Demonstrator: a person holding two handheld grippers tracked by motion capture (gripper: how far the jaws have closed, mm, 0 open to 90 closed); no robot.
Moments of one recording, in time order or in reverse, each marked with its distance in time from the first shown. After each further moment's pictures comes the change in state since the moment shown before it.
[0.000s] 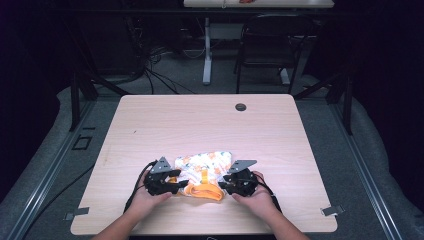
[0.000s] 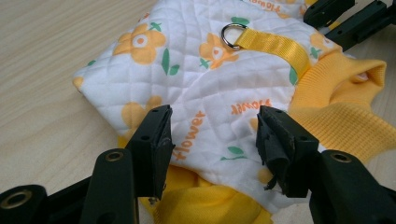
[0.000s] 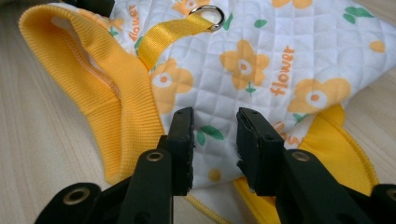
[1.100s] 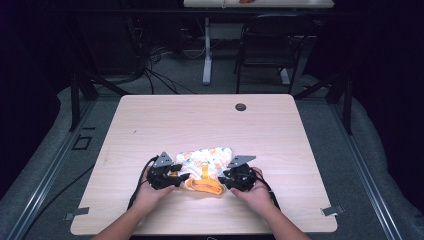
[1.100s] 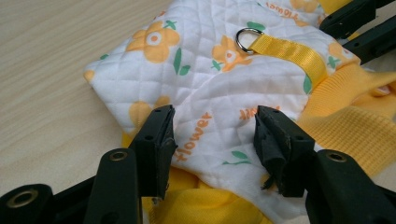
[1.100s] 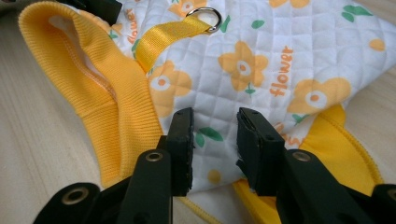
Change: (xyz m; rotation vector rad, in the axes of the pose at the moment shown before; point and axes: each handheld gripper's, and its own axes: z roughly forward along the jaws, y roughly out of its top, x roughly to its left) left arm 0.014 0.008 0.015 -0.017 0.053 -0.045; right arm -0.012 0.007 0.009 -0.012 -0.032 0.036
